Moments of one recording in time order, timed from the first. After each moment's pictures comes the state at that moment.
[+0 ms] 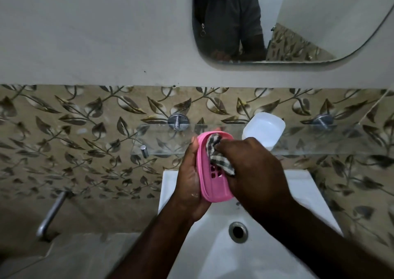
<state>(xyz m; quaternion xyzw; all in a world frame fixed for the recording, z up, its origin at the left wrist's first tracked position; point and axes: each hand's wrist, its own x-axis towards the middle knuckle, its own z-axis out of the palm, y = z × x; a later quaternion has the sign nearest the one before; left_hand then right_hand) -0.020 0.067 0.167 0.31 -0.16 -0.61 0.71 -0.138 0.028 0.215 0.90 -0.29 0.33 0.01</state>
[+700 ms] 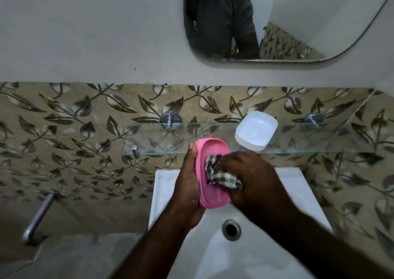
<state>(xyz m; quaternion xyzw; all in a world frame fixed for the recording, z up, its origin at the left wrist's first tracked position) -0.025 0.068 0.161 0.37 -0.14 -0.62 0.68 -0.158 0.021 0.196 0.92 -0.25 0.30 -0.09</state>
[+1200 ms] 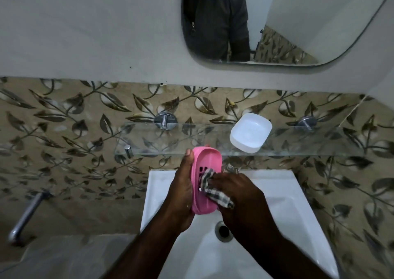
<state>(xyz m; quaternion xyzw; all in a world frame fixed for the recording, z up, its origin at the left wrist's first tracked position) -0.025 0.069 0.153 0.42 -0.14 -0.62 0.65 -0.163 0.033 0.154 0.89 -0.29 0.33 -0.11</state>
